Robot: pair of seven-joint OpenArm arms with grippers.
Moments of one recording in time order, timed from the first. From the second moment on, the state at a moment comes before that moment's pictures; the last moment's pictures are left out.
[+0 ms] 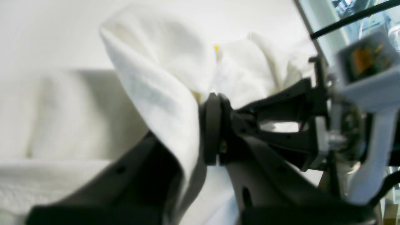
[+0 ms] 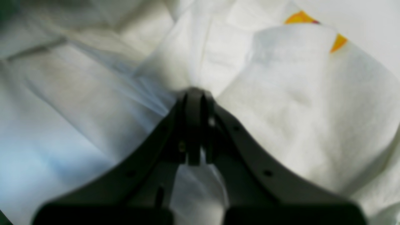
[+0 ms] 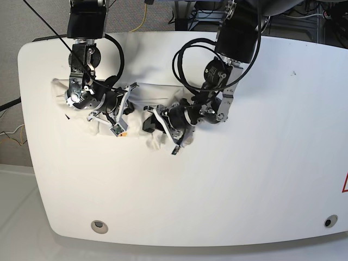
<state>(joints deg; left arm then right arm) -13.1 6.3 17.0 69.8 -32.2 -21.1 42.4 1.7 8.3 6.8 84.9 12.2 38.0 -58.7</state>
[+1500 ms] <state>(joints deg) -14.0 0.5 28.6 80.5 -32.9 -9.8 37.9 1.6 8.3 6.7 84.9 12.2 38.0 -58.7</state>
